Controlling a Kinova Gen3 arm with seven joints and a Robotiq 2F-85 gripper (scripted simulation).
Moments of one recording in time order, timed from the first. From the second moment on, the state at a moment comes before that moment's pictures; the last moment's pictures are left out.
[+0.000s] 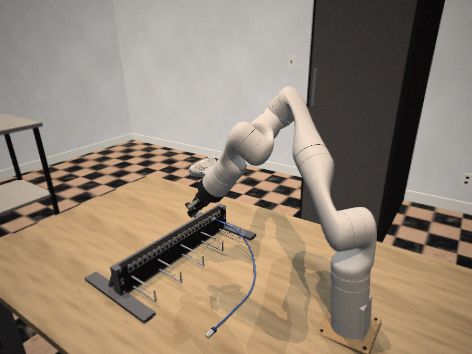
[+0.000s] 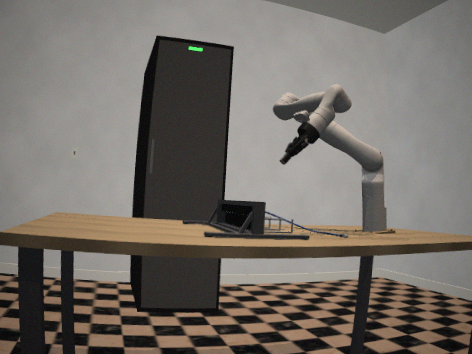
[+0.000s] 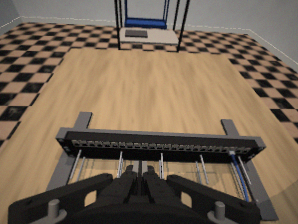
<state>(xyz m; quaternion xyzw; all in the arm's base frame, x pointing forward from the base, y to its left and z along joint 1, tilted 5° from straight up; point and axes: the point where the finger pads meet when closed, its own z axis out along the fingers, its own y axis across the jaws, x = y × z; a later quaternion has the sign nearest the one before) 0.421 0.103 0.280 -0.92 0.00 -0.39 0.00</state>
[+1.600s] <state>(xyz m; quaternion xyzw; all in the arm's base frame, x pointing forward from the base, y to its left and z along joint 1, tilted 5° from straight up) 0.421 0.018 0.282 -0.92 0.00 -0.39 0.00</state>
